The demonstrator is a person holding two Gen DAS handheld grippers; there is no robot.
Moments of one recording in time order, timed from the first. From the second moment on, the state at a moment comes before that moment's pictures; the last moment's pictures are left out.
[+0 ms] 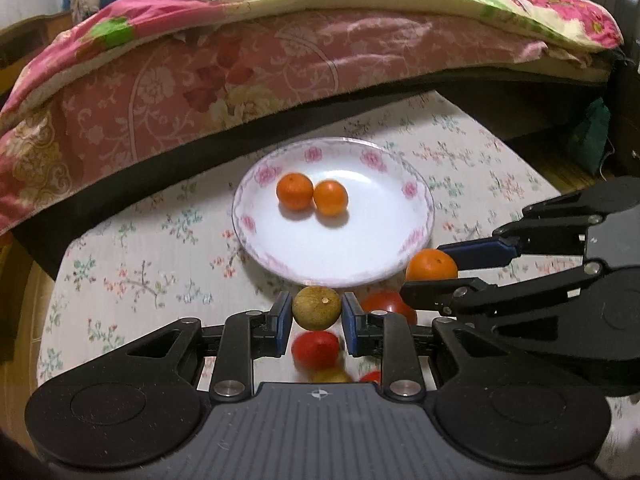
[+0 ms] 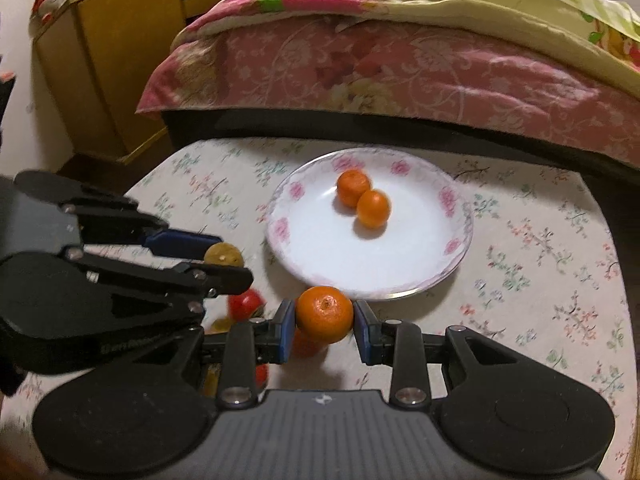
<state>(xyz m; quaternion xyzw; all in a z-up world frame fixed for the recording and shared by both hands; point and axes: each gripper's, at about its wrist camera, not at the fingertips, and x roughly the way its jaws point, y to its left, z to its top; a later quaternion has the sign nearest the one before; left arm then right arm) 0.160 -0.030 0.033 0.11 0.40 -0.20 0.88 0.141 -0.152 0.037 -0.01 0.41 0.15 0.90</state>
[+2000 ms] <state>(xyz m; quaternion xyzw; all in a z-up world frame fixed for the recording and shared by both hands) 0.198 -0.039 0.021 0.08 0.42 -0.17 0.89 0.181 -0.168 0.023 0.00 0.40 0.12 0.91</state>
